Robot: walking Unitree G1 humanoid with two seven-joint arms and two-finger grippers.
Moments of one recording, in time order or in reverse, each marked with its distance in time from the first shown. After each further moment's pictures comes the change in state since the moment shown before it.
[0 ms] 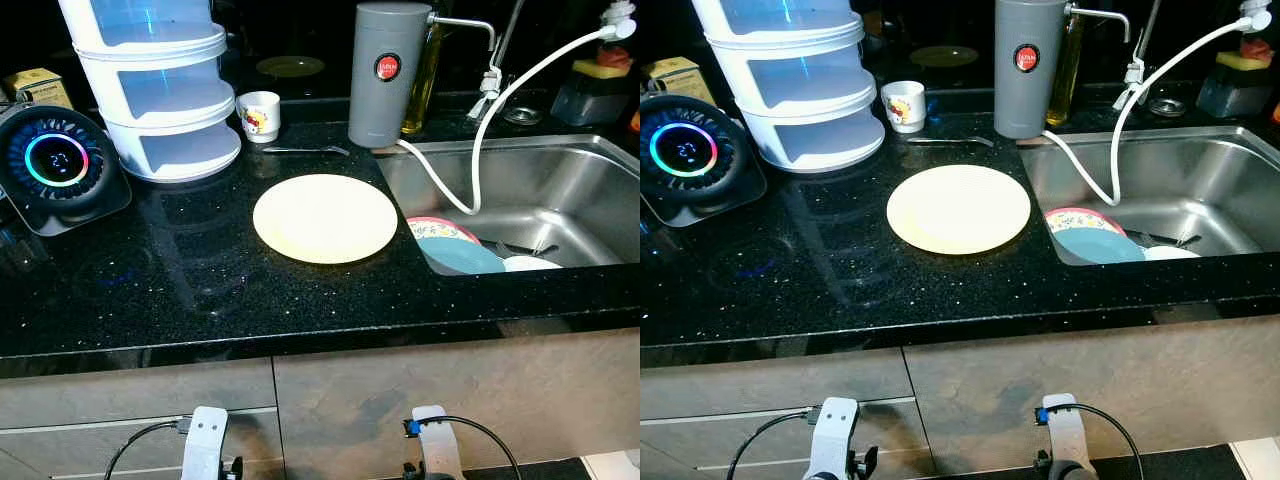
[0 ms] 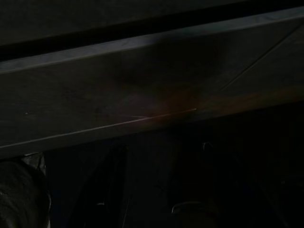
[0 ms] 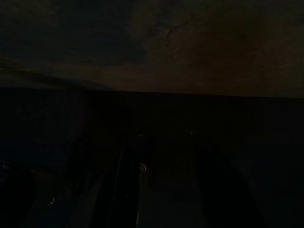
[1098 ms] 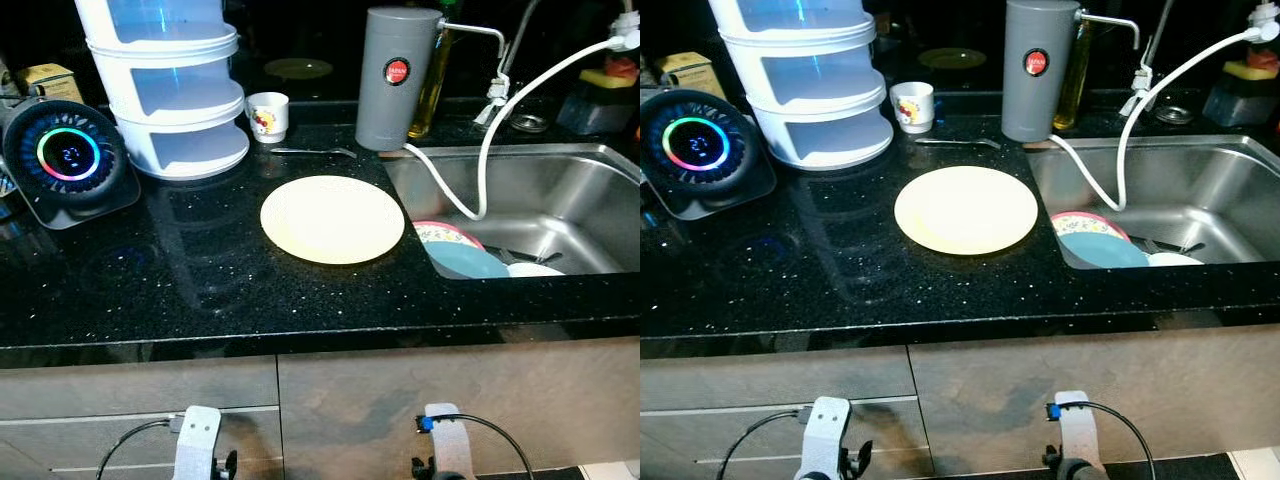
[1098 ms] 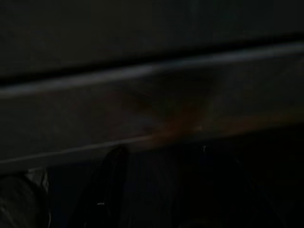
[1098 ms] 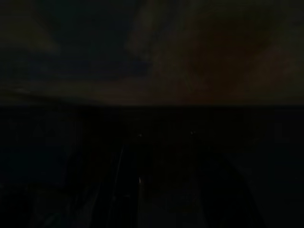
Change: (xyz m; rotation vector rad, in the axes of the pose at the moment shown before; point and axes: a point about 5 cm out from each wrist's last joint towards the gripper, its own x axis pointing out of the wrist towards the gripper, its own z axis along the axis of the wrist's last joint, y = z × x) left arm -0.005 0.009 0.012 0.020 -0.114 -0.007; right arm -0.001 -0.015 0.006 0.072 -0.056 -0.031
